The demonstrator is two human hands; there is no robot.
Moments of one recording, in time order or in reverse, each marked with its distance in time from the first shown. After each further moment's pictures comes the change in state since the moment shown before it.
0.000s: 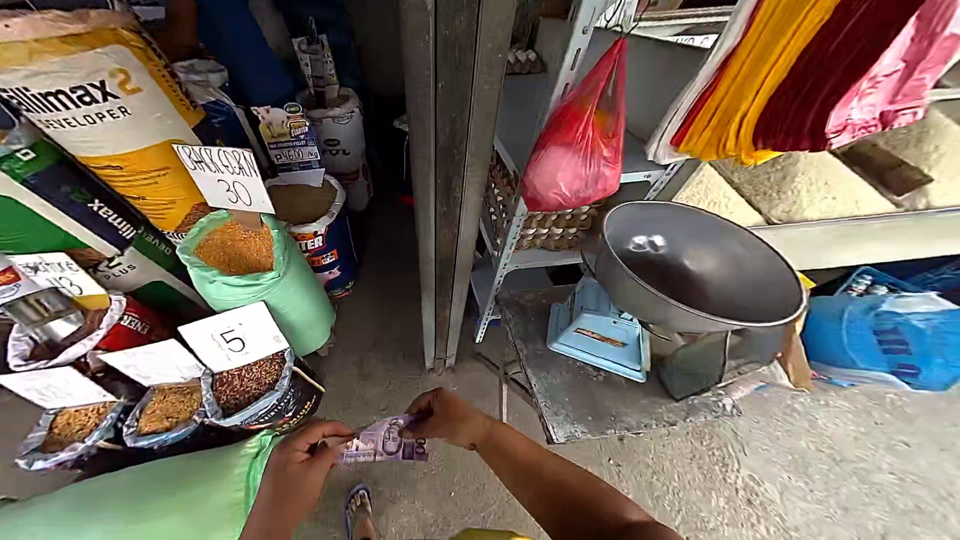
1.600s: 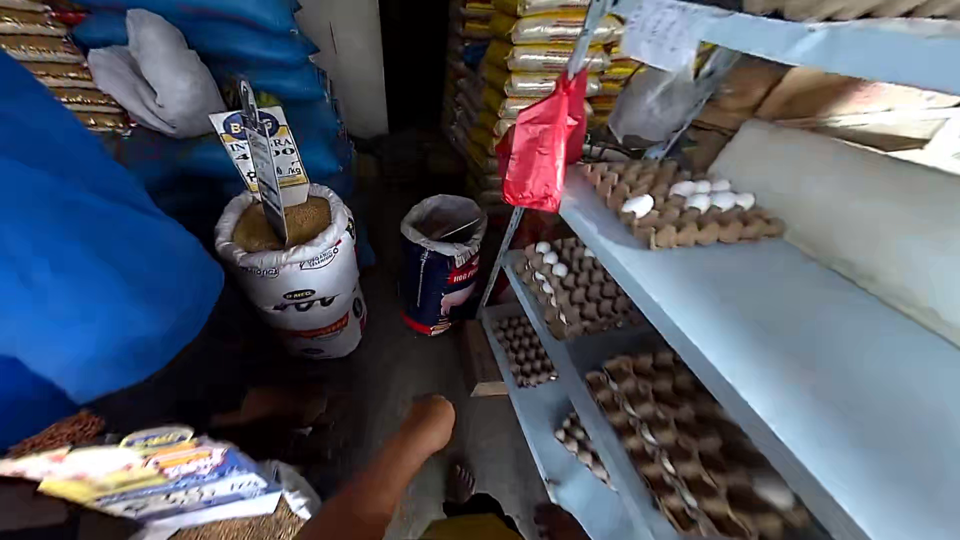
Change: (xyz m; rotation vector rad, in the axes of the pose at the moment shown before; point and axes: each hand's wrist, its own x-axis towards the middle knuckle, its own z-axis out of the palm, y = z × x) left_hand 1.189 -0.093 0.149 0.870 -1.121 0.050; right_hand 0.671 0.001 -0.647 0.155 0.667 0.760
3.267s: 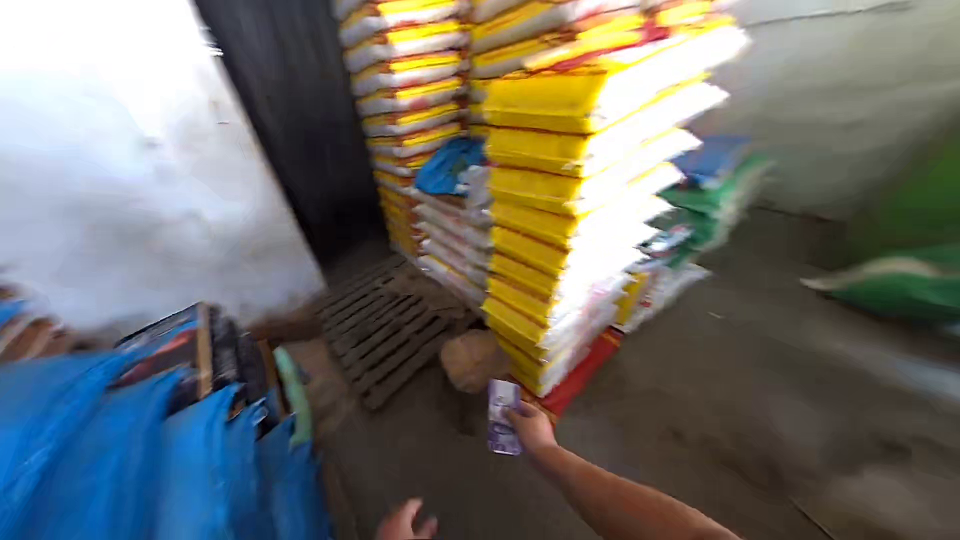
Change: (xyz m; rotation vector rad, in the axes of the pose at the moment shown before) left_hand 0.737 -0.575 -0.996 -0.371 0.244 -0.042; right_hand 0.764 -1.320 -0.308 0.608 0.543 -0.258
